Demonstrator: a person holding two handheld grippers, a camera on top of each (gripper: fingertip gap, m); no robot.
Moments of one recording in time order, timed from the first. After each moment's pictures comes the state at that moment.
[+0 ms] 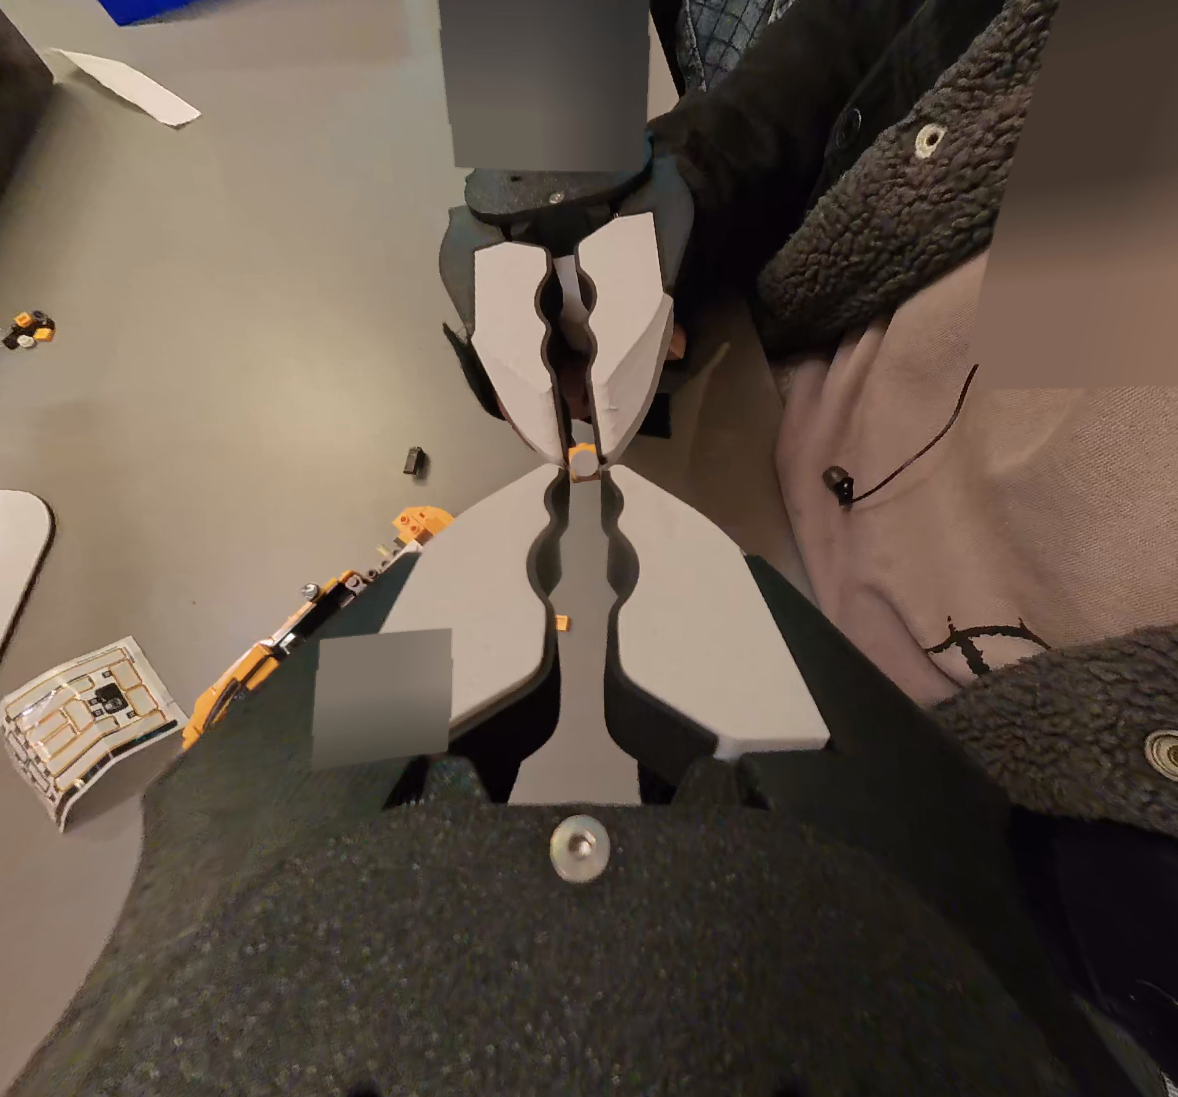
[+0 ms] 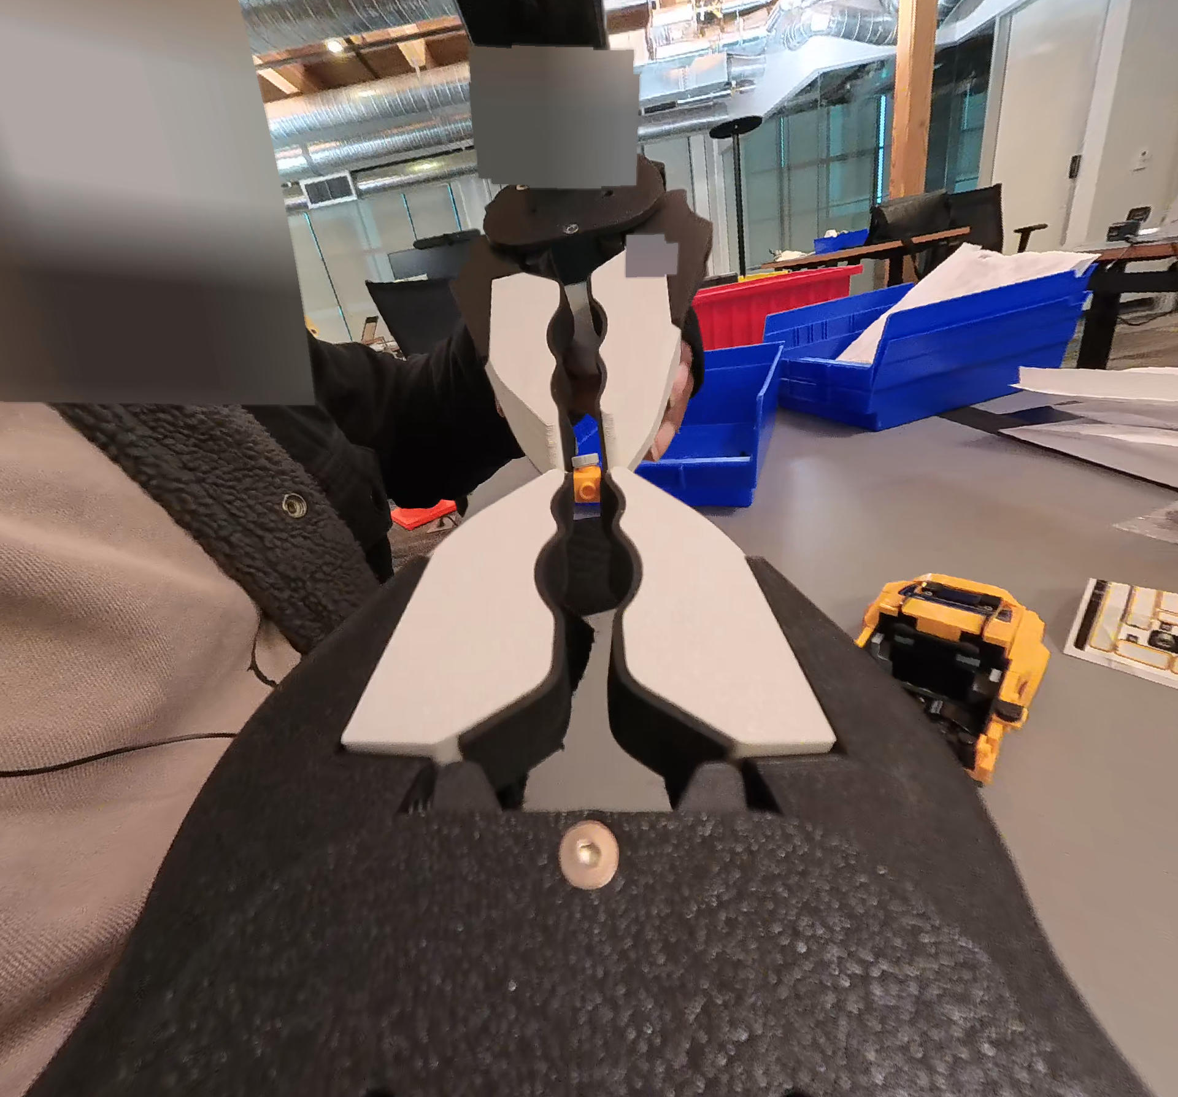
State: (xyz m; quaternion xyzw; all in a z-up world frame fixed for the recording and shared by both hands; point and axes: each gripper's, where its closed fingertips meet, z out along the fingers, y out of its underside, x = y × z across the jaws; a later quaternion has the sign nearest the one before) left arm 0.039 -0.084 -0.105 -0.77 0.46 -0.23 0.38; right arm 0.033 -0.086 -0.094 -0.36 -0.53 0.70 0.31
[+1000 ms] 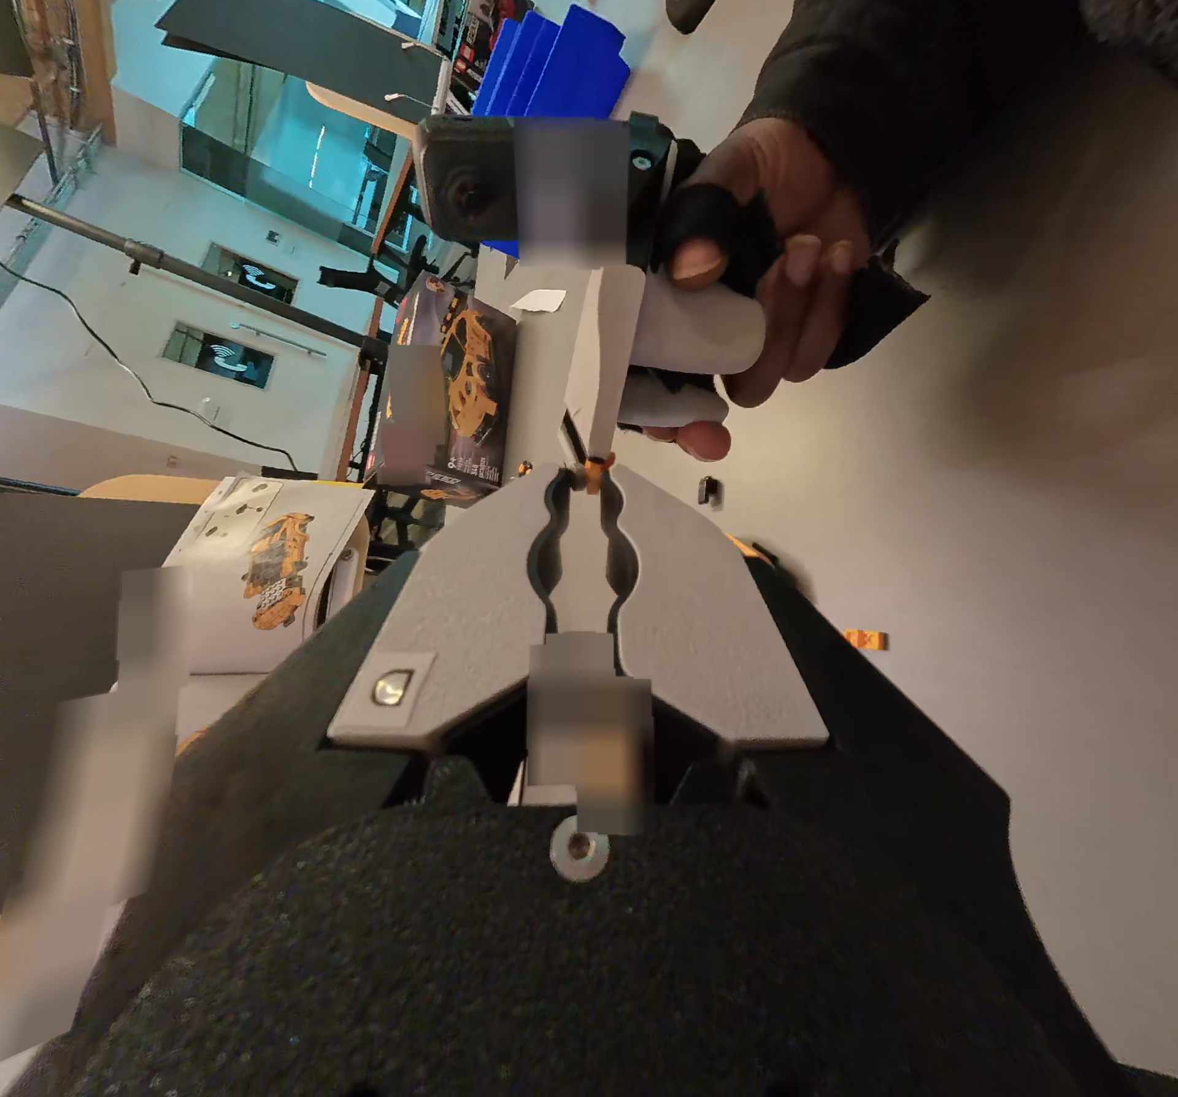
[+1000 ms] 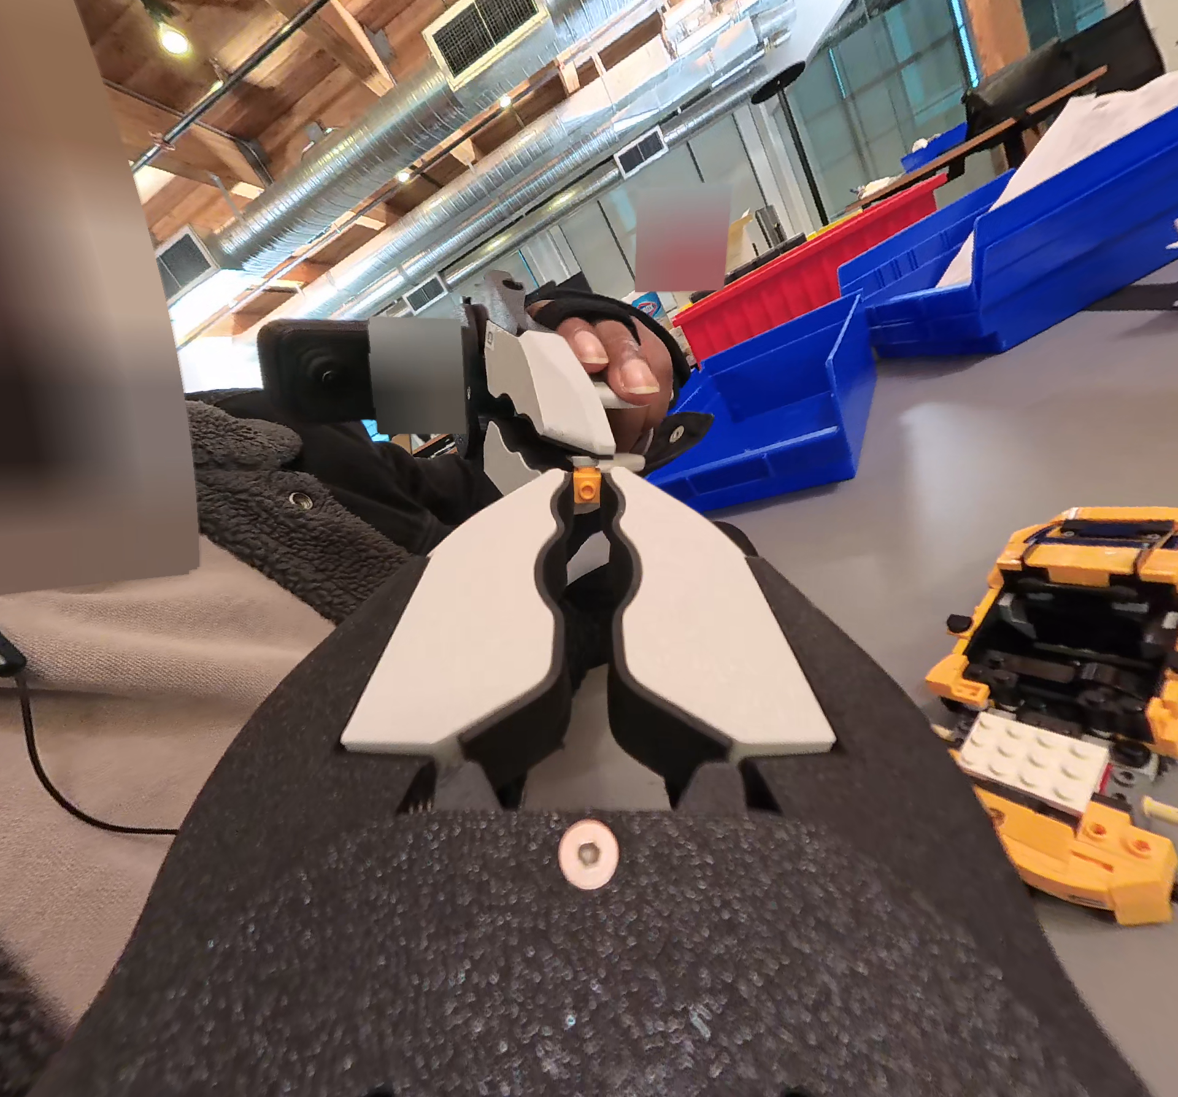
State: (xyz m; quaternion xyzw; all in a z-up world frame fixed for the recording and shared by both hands) left arm 0.033 -0.073 -0.093 -0.59 0.56 0.15 0.56; right arm 0.034 -0.078 -0.083 -0.41 -0.46 0.77 0.17
